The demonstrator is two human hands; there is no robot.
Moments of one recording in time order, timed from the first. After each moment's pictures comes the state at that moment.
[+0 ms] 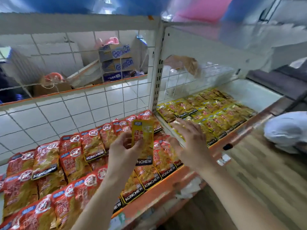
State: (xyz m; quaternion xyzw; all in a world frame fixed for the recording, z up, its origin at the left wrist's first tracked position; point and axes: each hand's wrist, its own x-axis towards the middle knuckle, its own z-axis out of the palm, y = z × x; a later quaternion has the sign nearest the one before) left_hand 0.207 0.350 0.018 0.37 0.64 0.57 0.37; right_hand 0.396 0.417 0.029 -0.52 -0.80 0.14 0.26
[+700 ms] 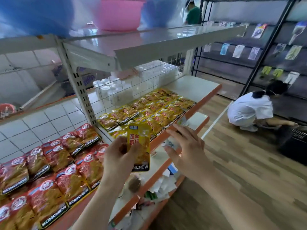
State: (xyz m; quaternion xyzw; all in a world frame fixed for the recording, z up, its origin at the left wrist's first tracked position) left_hand 0.417 0.372 0.035 0.47 0.59 0.54 0.37; right_hand 0.618 0.387 0.031 -0.59 -0.75 0.11 0.28
